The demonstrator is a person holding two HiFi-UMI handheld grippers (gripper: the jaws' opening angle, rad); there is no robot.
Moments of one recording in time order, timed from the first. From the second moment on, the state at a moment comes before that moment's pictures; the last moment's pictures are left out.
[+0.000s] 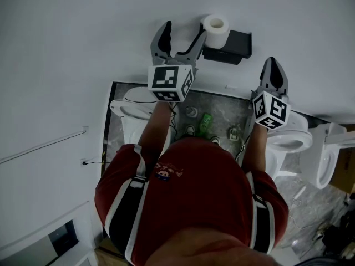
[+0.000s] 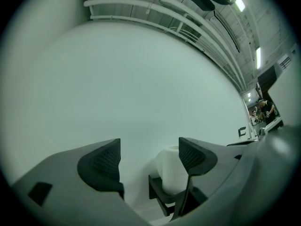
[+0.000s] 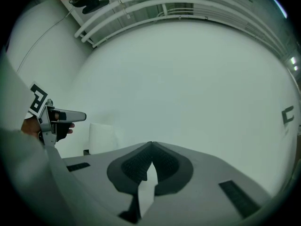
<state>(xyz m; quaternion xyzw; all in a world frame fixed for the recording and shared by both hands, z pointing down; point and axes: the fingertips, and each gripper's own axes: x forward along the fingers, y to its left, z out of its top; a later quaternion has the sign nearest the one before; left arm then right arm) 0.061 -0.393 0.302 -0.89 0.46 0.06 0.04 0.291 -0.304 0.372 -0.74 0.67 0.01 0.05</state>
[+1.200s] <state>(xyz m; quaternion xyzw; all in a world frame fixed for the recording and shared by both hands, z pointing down) 0.012 -0.409 0.374 -0.85 0.53 -0.02 0.02 0.253 -0.332 0.371 -0.71 0.70 0.02 0.03</state>
